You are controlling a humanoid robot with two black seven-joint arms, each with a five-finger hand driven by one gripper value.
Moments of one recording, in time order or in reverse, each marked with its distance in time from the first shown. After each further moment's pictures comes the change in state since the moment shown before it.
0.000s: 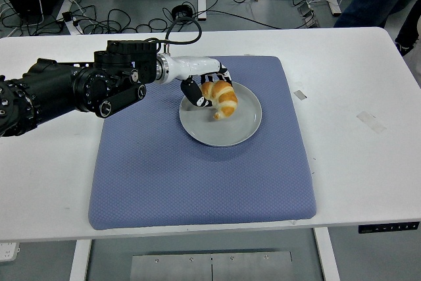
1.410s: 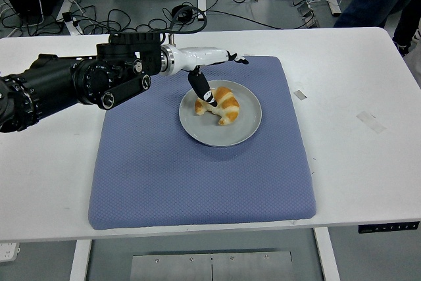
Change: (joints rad) left arm -0.022 0.000 -0.114 0.001 -0.003 -0.034 -0.003; right arm 0.000 0.000 0.000 0.000 0.000 0.000 0.000
